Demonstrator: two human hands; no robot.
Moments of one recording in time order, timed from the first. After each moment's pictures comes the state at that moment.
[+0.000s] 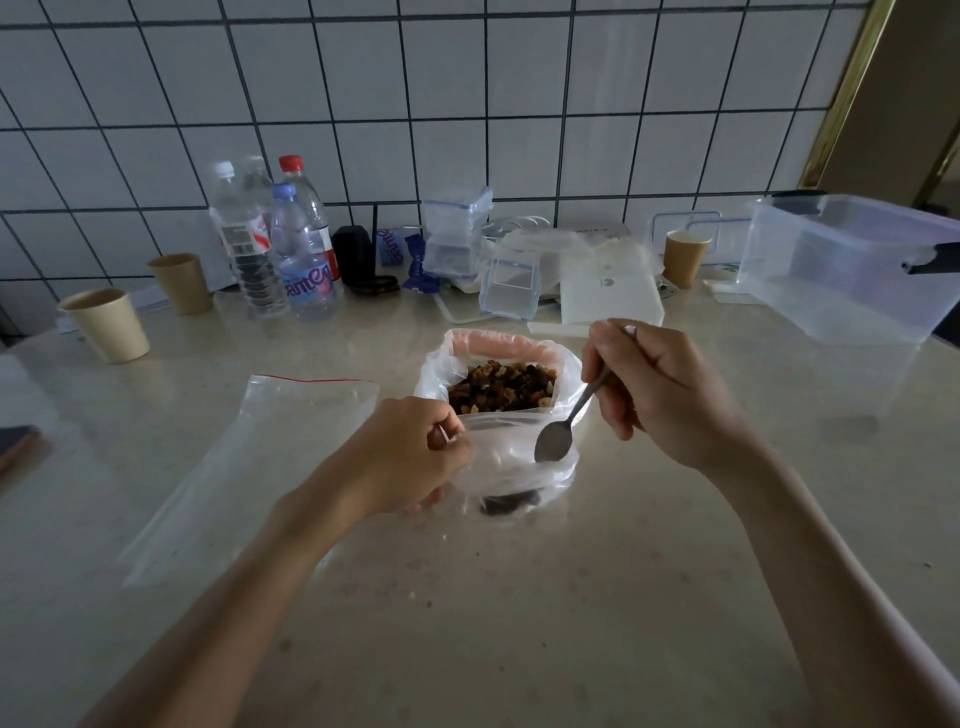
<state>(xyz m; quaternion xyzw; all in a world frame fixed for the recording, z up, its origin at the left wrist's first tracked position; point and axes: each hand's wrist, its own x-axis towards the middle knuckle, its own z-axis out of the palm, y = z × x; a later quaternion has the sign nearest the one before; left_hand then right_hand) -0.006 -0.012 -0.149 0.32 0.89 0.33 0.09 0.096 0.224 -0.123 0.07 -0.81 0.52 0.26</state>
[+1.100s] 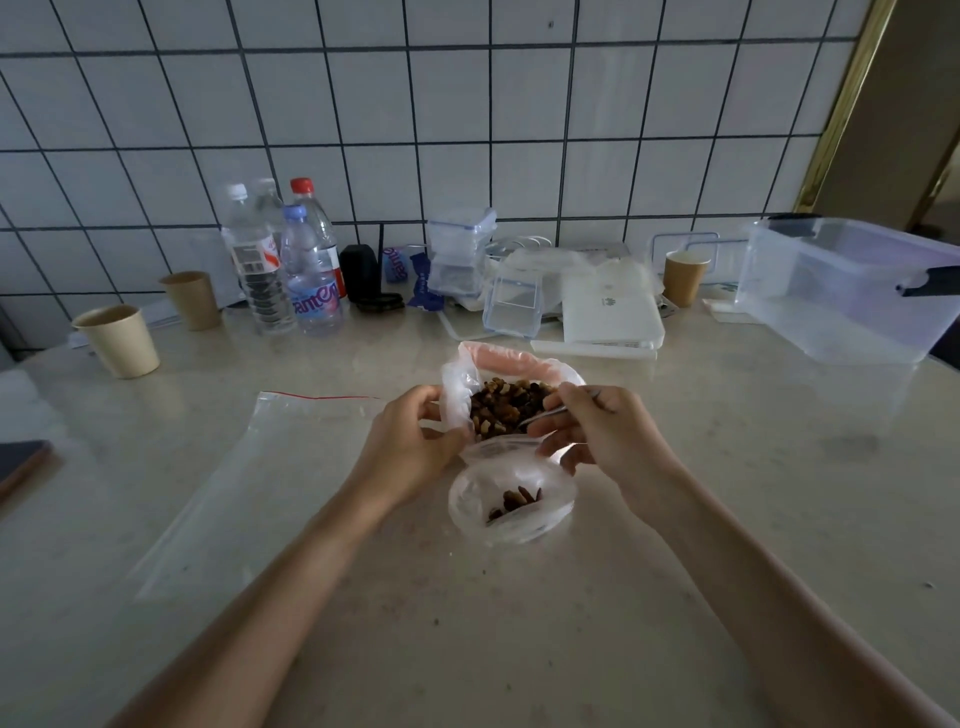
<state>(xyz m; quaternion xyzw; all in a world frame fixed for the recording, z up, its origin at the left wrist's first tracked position) -0.033 0.004 -0.172 0.23 0.83 0.51 0.02 0.063 0.202 -0.156 -0.15 -0.71 0.67 0.15</state>
